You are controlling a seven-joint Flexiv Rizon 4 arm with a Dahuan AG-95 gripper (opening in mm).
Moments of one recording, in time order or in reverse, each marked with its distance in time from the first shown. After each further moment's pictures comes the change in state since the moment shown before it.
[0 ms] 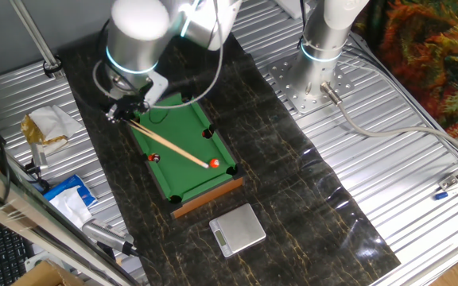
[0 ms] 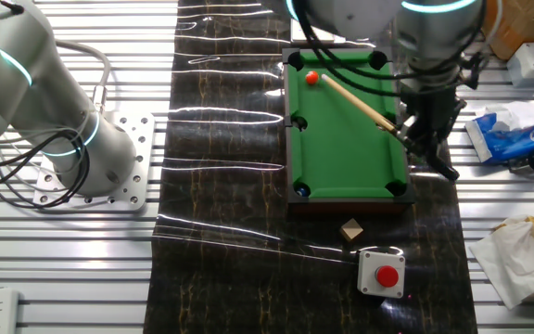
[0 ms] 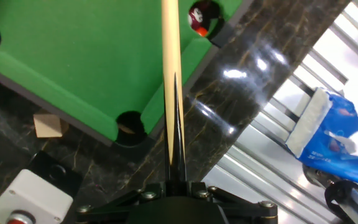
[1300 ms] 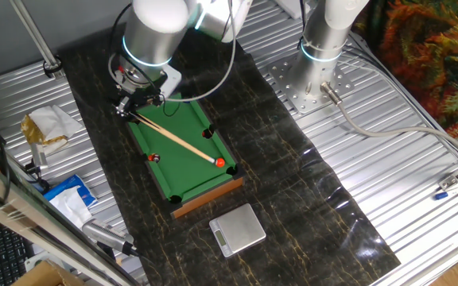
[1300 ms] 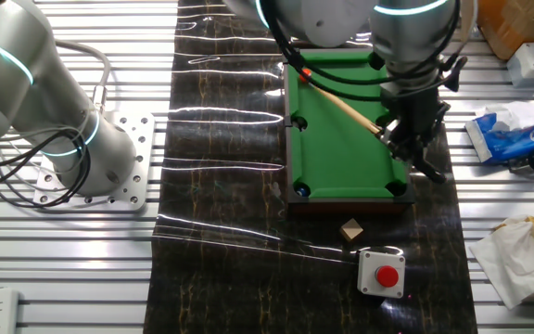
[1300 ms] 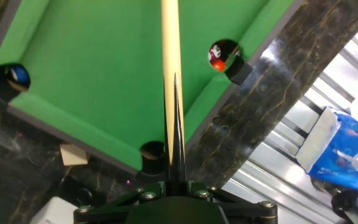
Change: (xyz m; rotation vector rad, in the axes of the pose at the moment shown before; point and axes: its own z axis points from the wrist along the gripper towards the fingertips) arm -0.015 0.010 -0.001 -0.012 0.038 0.045
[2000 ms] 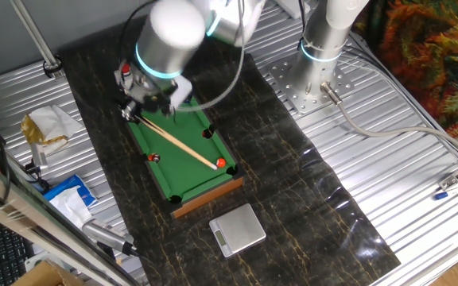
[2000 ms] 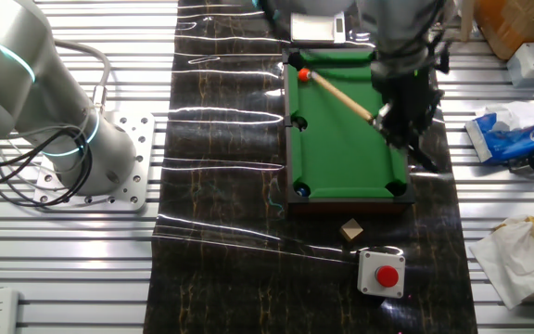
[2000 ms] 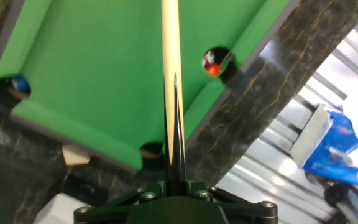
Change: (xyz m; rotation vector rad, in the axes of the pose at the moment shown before) arm 0.009 0.008 -0.011 0.028 0.028 -0.023
